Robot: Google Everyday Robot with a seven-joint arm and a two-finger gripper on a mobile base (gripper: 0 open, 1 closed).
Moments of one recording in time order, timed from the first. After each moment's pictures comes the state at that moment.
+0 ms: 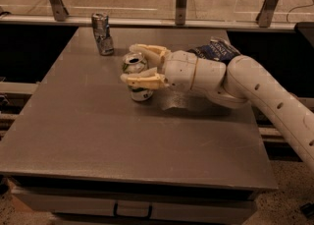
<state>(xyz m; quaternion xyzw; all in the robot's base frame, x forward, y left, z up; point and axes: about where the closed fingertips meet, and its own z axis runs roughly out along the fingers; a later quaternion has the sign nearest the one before) 0.572 0.045 0.921 -0.50 0.45 0.34 0.65</state>
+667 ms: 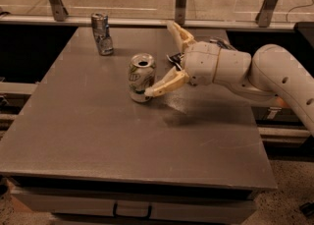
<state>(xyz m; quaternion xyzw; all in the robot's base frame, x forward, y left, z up) 0.574 -0.002 0.940 -0.52 0.47 0.29 0.65</state>
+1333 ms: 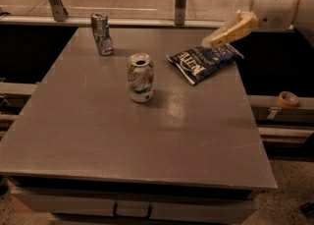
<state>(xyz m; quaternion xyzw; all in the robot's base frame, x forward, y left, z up) 0.586 -0.124 1.061 -0.55 0.51 0.12 0.65</state>
